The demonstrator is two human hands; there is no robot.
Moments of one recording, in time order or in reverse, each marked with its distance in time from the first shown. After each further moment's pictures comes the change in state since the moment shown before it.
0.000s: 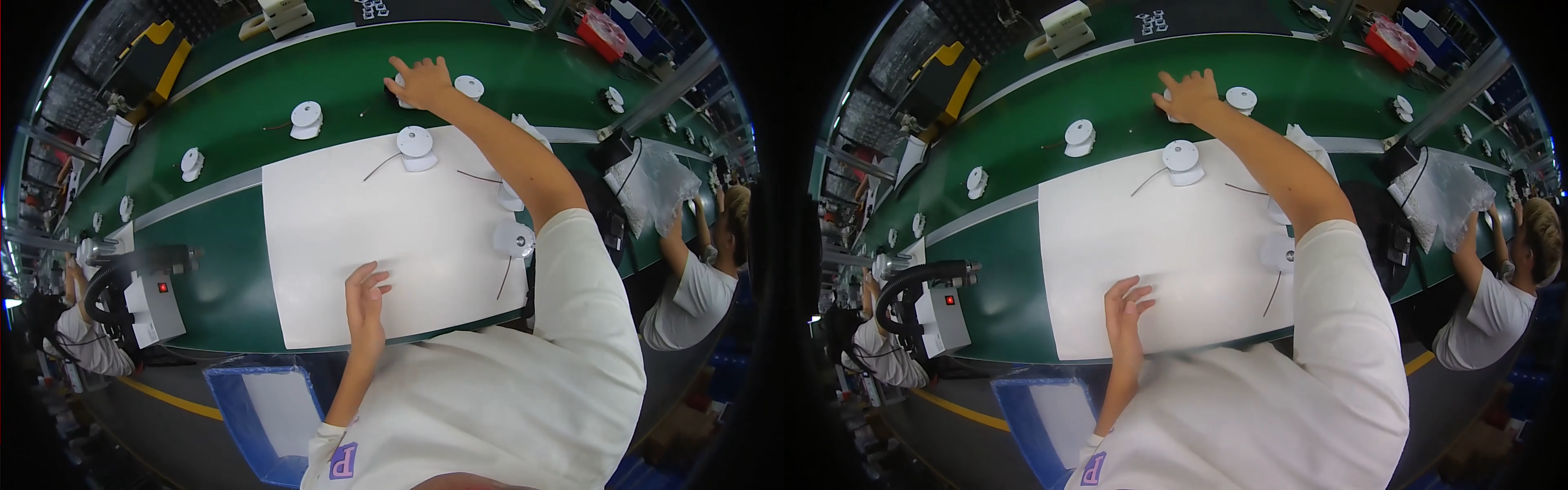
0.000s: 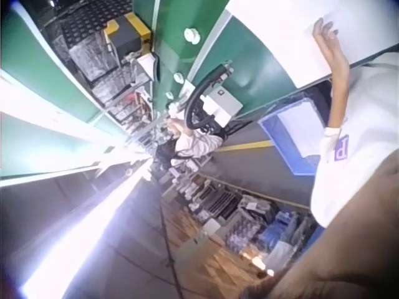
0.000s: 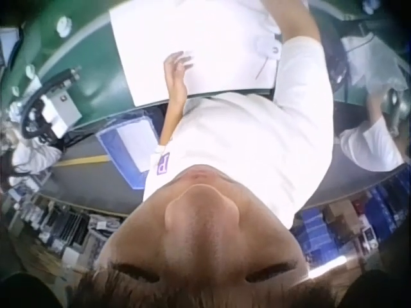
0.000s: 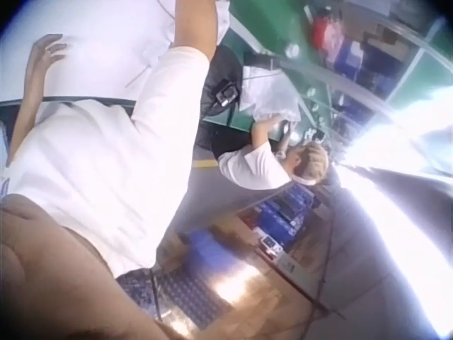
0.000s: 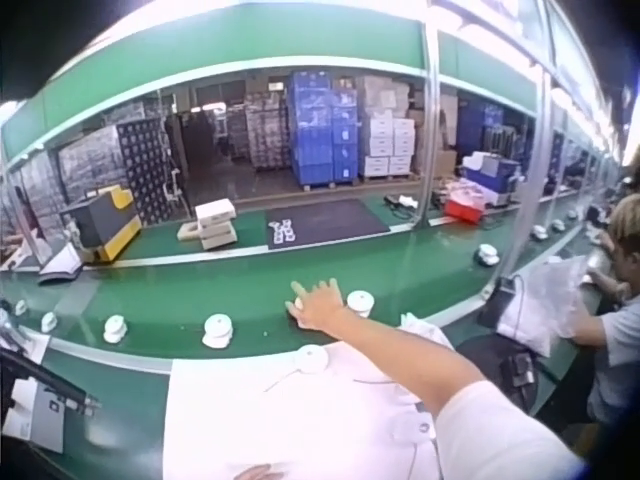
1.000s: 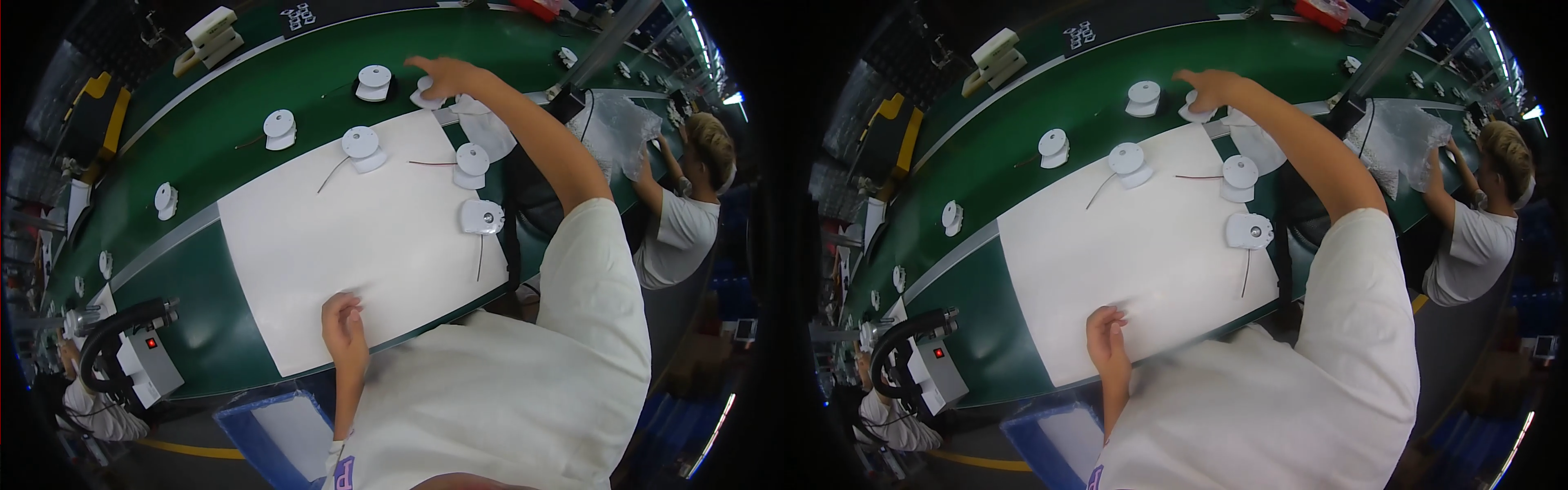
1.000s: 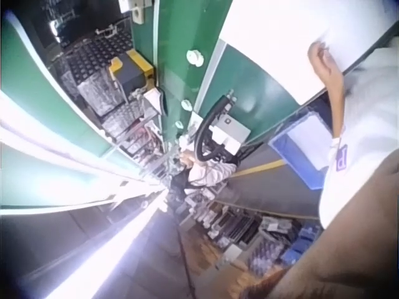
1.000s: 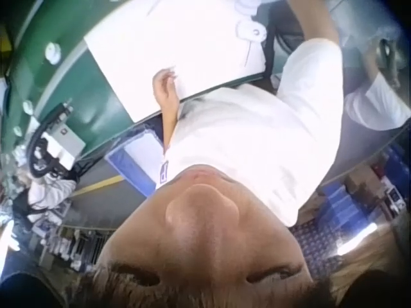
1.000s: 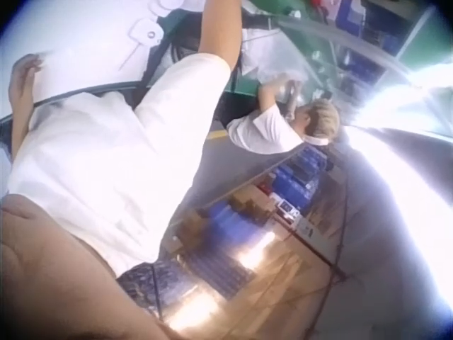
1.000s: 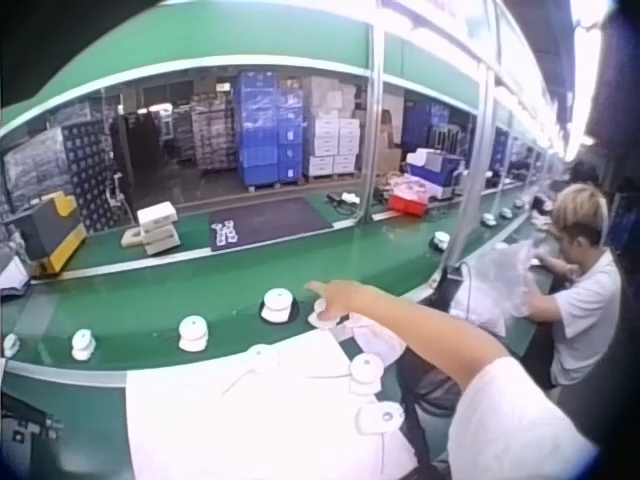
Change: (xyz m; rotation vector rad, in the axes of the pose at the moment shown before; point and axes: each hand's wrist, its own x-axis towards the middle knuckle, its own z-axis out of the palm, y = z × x) left_hand -0.010 -0.036 -0.028 0.142 -0.043 0.116; right_hand -0.080 0.134 -0.038 0.303 -0.403 0.150
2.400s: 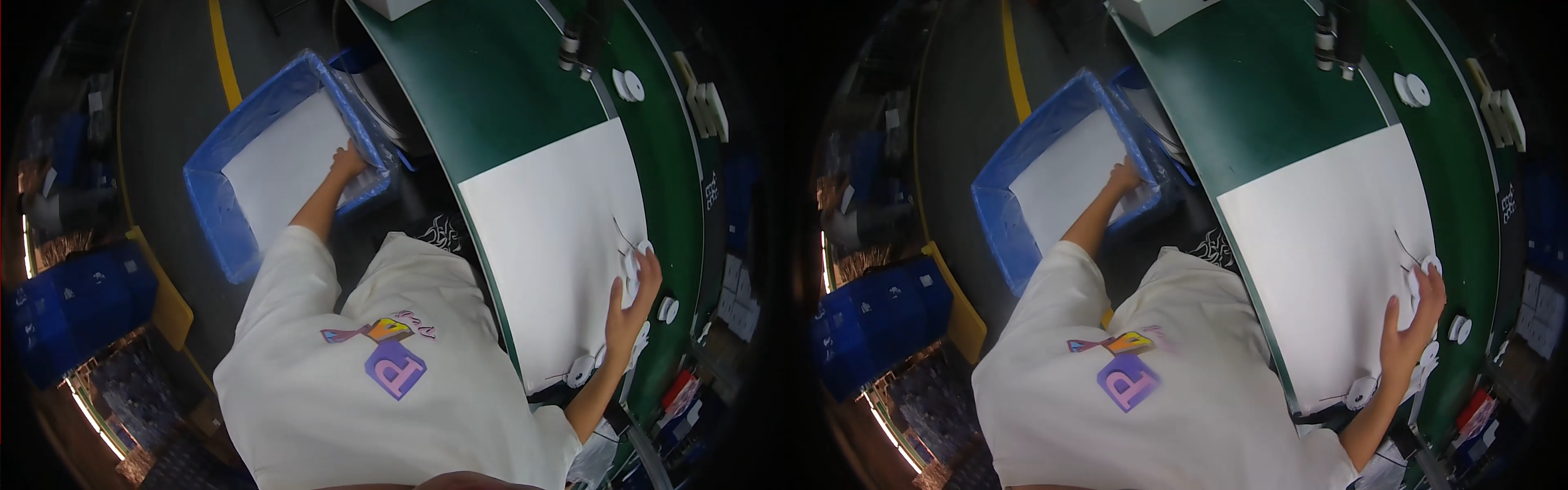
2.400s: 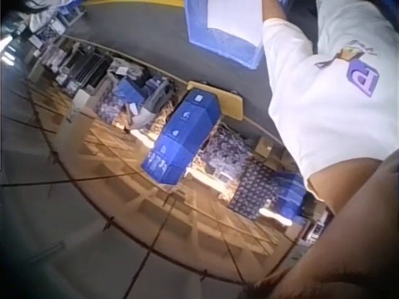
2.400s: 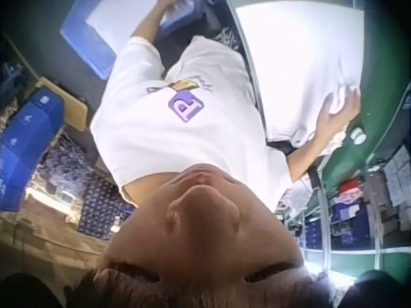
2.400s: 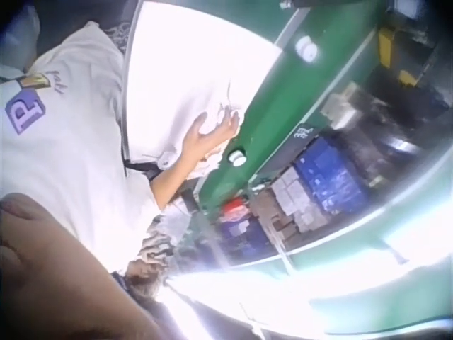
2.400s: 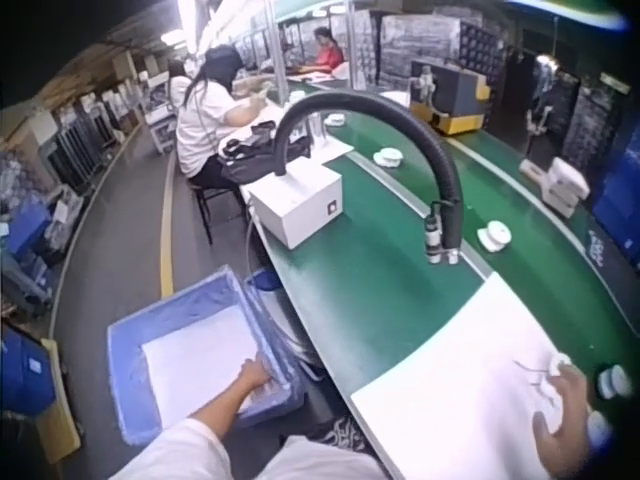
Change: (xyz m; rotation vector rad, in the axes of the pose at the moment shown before) left_hand -0.209 -0.251 -0.291 0.662 0.764 -1.218; right_hand -0.162 -0.243 0.070 0.150 0.187 -0.963
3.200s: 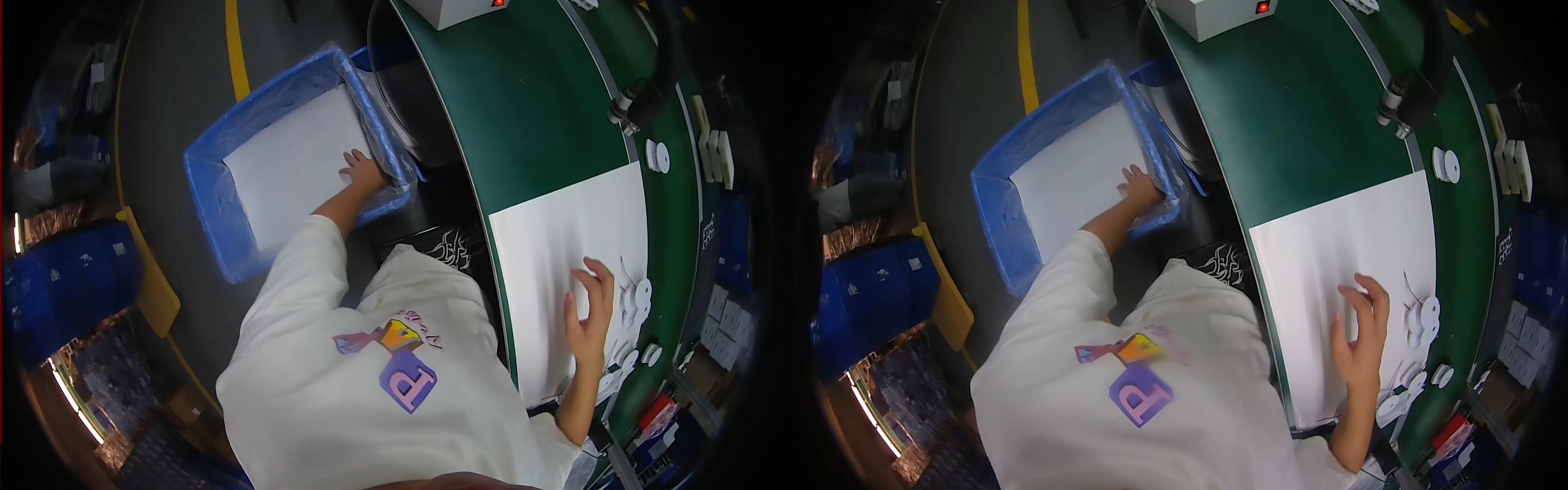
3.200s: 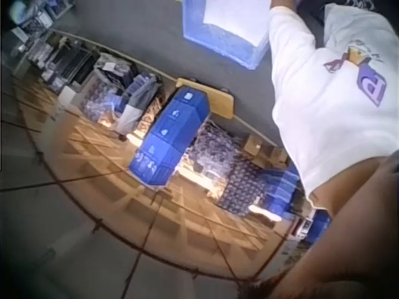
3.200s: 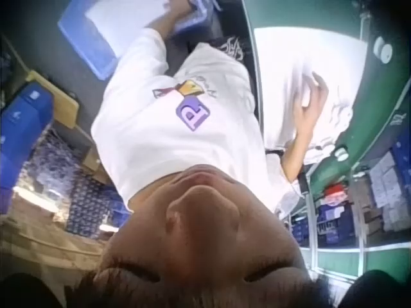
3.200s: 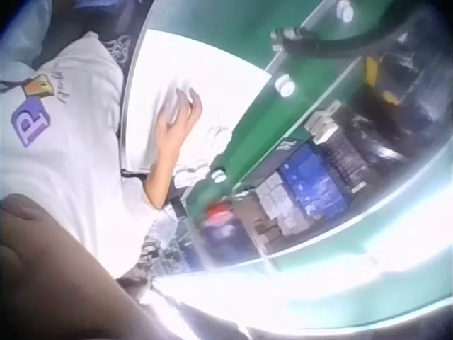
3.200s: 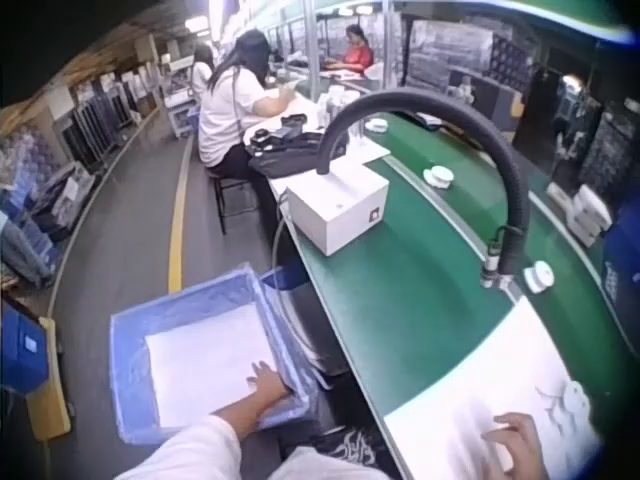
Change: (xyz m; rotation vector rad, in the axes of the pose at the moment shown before) left_hand -0.010 0.022 0.016 0.431 -0.127 -0.013; right_hand 0.033 -0.087 0.043 0.188 -0.335 -0.144
